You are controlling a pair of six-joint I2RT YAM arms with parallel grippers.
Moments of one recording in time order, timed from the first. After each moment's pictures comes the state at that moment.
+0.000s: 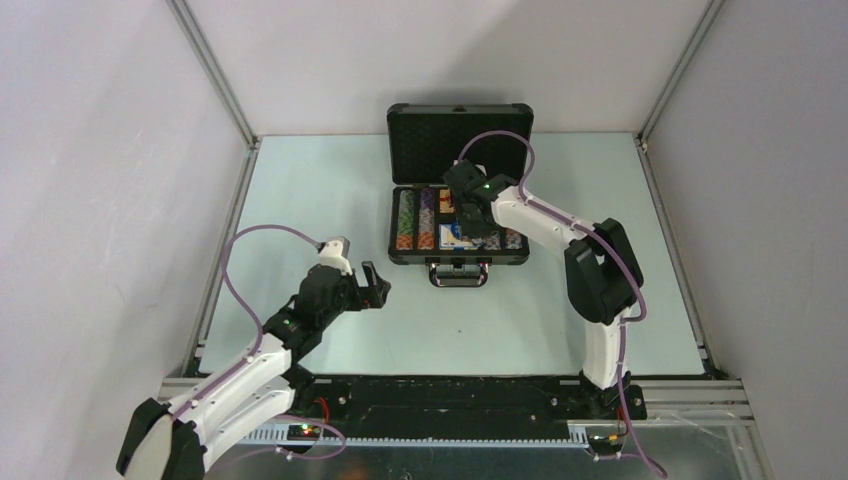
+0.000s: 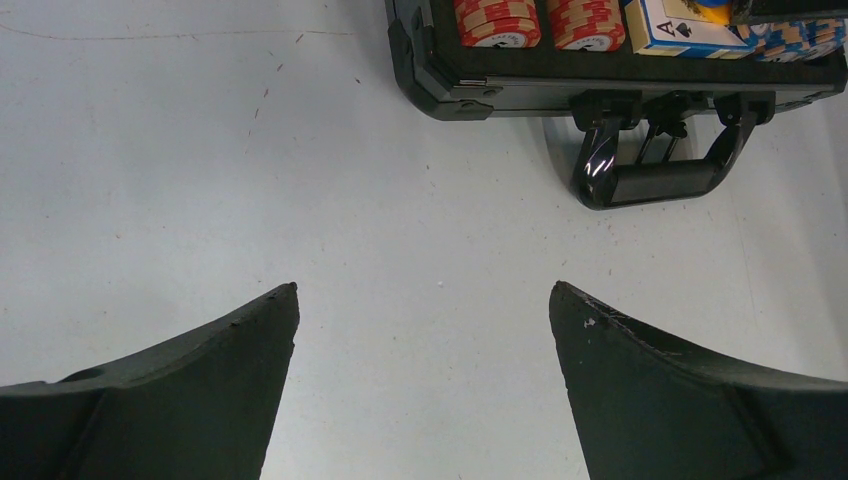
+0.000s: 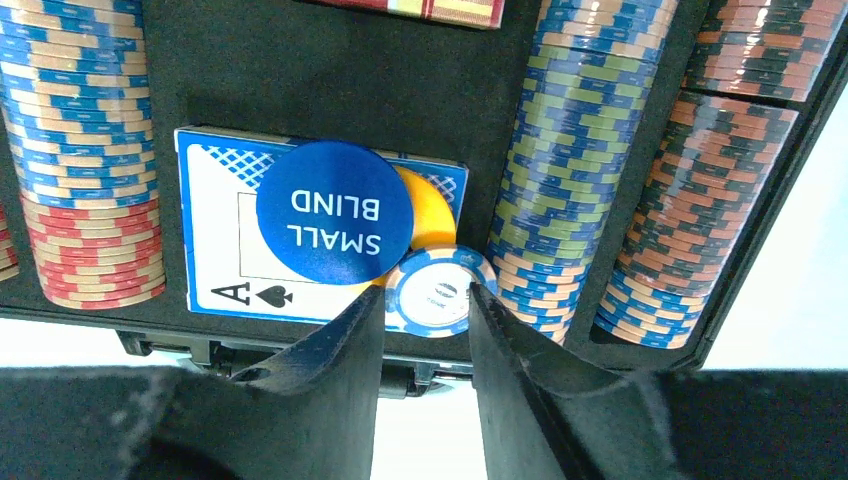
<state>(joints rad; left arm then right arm) -0.53 0.76 0.29 -0.05 -0.10 -0.50 0.65 1.95 1.58 -0.77 0.25 0.41</state>
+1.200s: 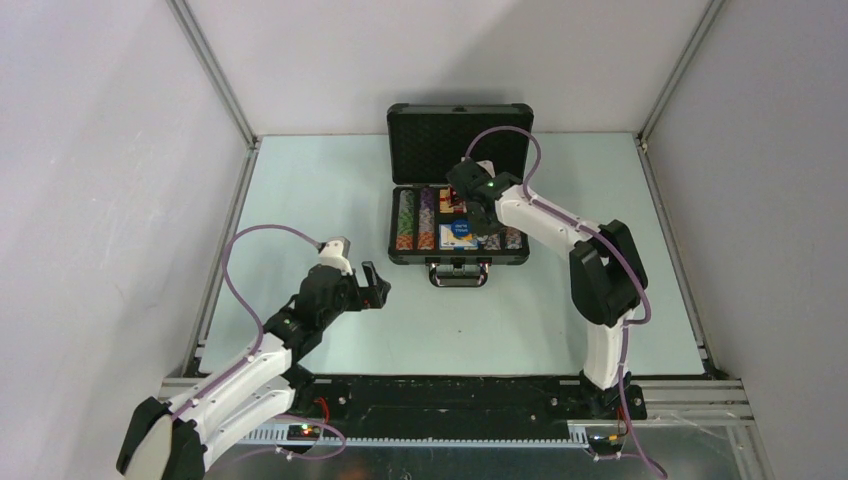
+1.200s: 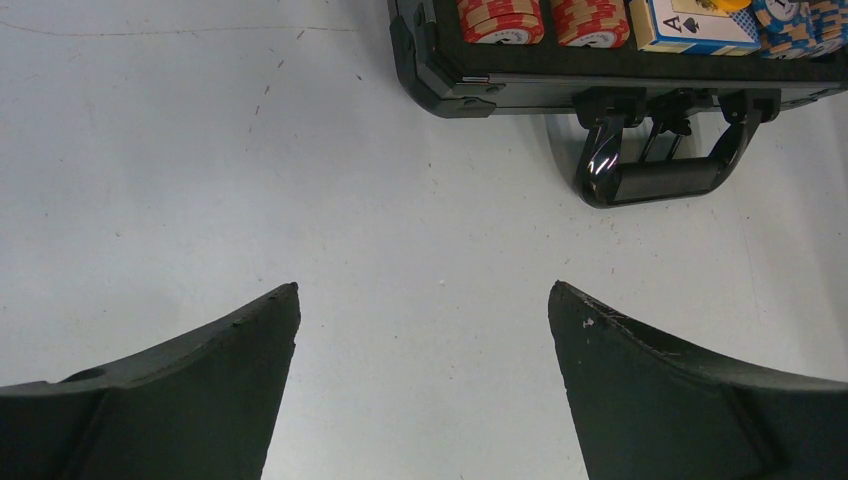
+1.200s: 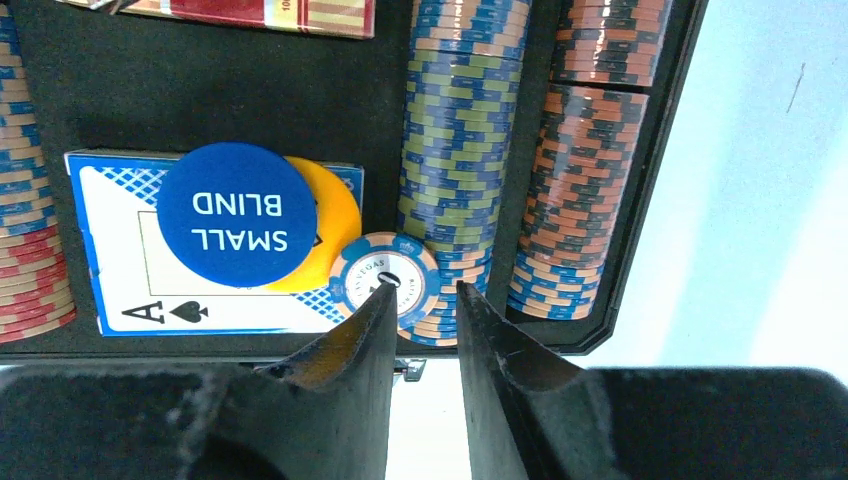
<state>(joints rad) -0.53 0.77 0.29 -0.05 -0.10 -0.50 0.65 1.93 1.58 -0.81 0.38 0.40</state>
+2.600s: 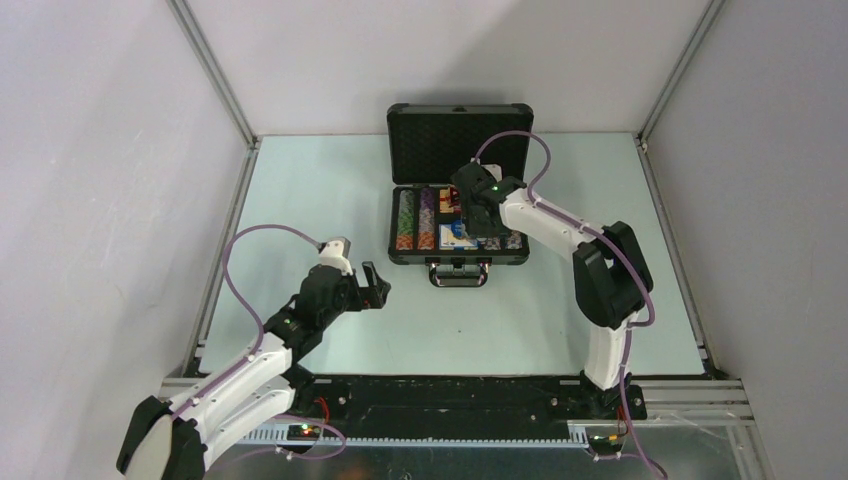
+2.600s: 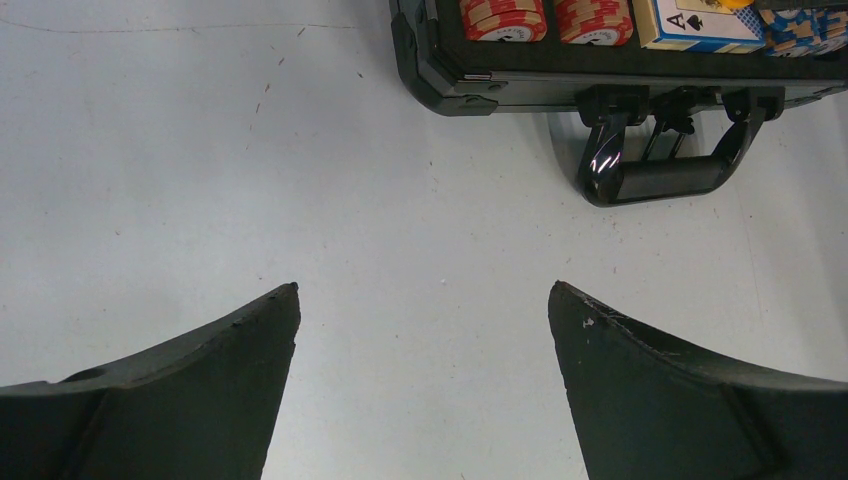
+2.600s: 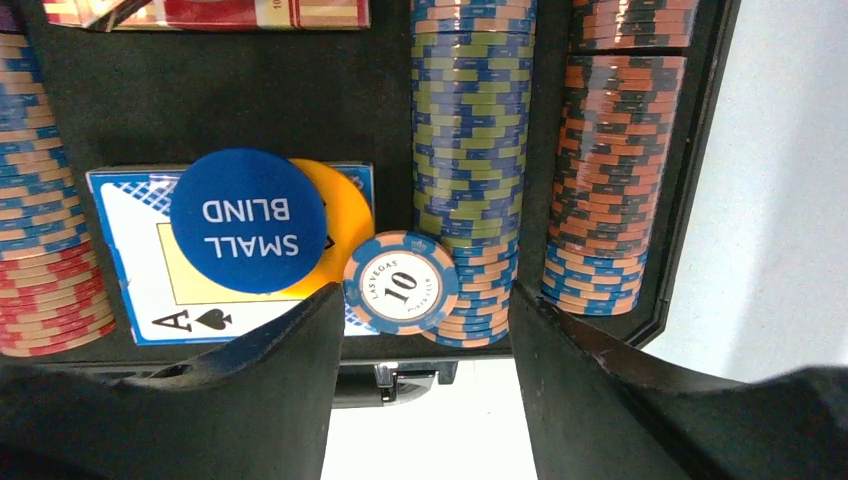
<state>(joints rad) -0.53 0.77 0.29 -0.05 -0.10 -0.50 0.63 1.89 1.52 -0.76 0.34 0.52</state>
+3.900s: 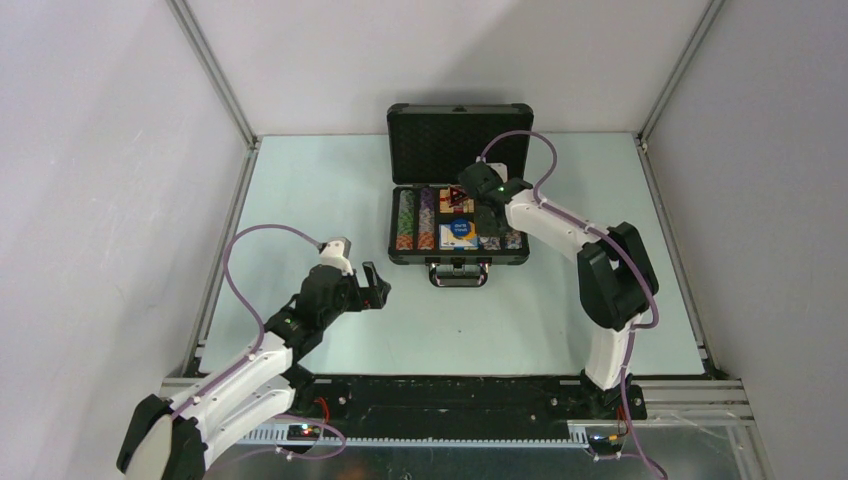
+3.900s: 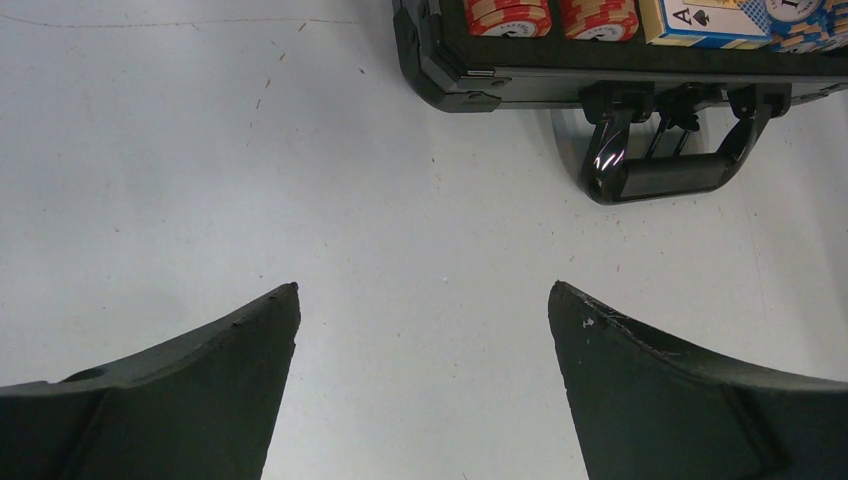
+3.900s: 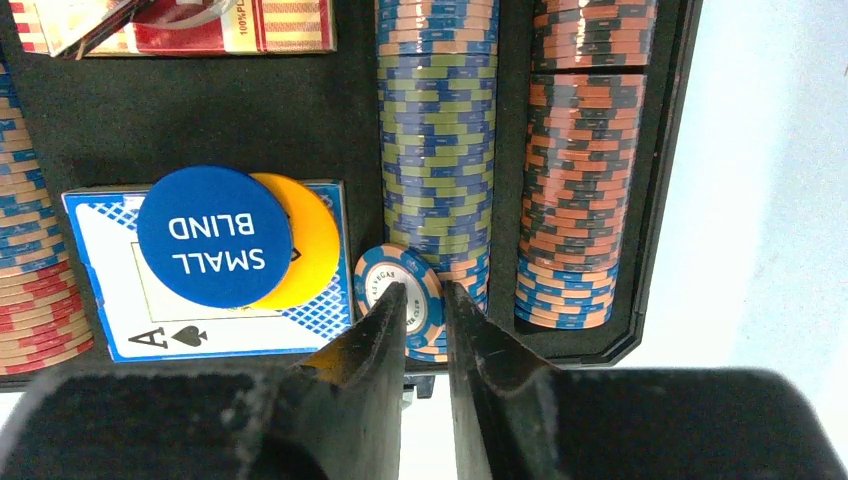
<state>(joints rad) -0.53 0.78 0.29 -0.05 -0.10 -0.50 0.60 1.88 1.48 -0.71 0.35 0.50</state>
